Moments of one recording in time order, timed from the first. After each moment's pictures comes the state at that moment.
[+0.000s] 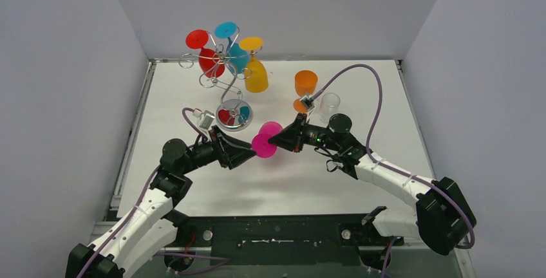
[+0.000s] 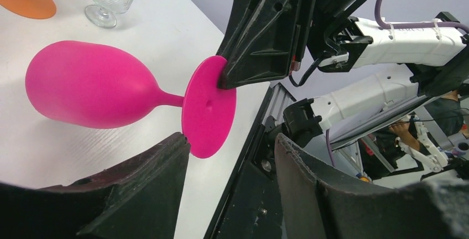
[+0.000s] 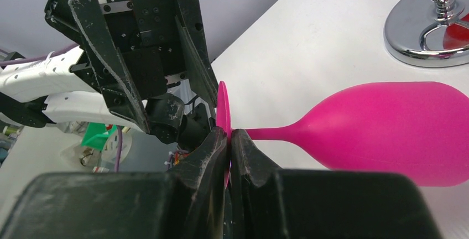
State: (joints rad) left arm -0.45 0.76 0.38 0.47 0.68 -0.80; right arm 0.64 1.23 0.65 0.54 -0.68 0.68
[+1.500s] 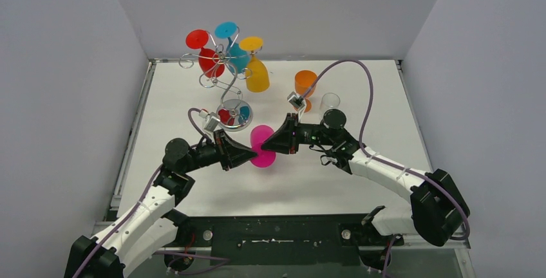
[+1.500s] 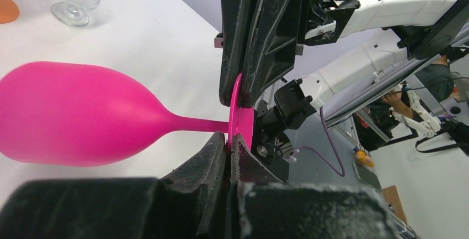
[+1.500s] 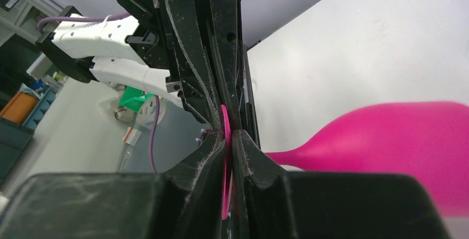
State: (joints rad) left arm -0.47 0.82 0.38 0.56 0.76 -0.77; right arm 0.66 1.31 0.72 0.63 -0.85 0.73
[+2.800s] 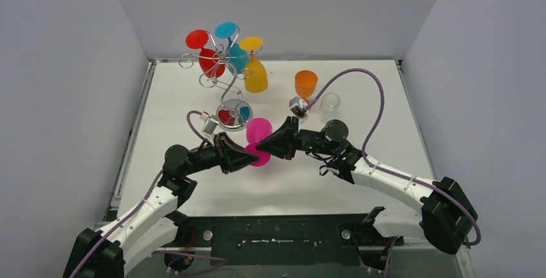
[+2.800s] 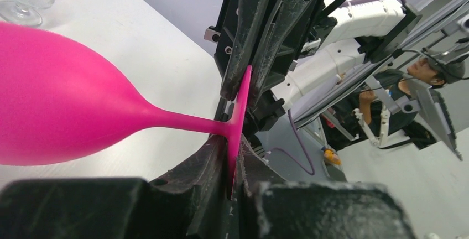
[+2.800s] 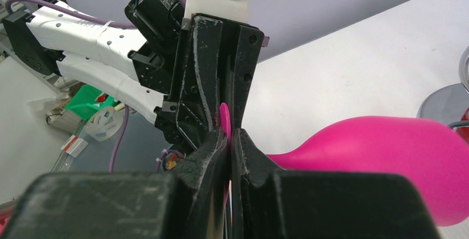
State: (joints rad) left arm -0.48 0.86 0.32 0.78 0.80 -0.93; right arm 0.79 1.22 0.69 0.68 -0.68 0.51
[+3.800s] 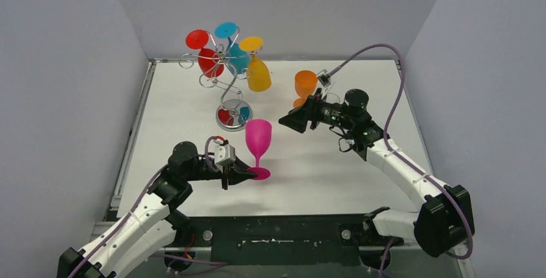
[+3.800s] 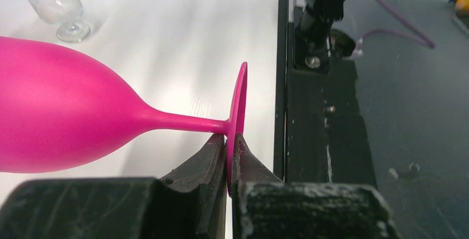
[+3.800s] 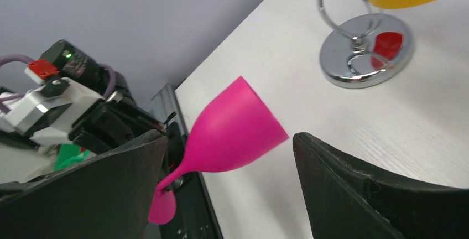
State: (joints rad) left arm -0.59 0.69 0.41 0.17 0.86 -0.06; right arm 0.44 1.20 0.84 0.27 -0.70 0.57
